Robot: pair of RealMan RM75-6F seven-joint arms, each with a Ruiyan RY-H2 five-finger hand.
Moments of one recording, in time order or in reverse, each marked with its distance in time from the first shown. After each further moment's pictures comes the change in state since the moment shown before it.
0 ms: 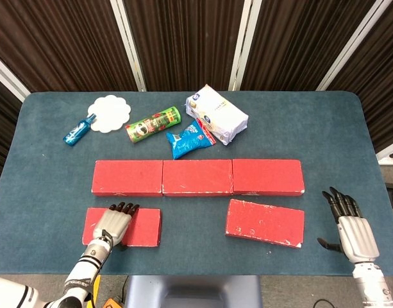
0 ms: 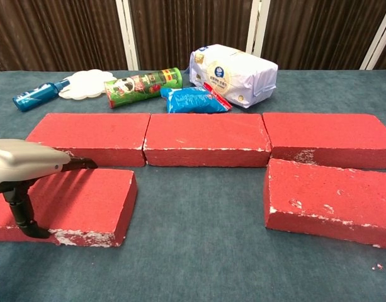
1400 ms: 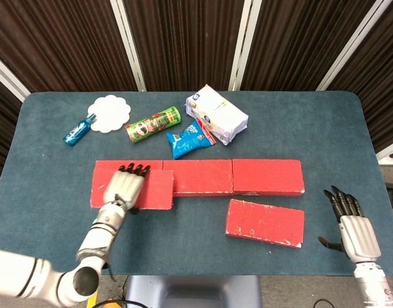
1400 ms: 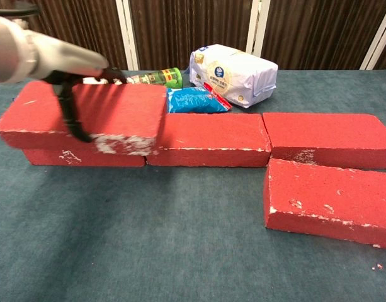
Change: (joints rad) left arm -0.303 0.097 -0.300 0.004 -0.357 0.016 0.144; right arm -0.005 0.005 0.006 0.005 -0.009 0.023 0.021
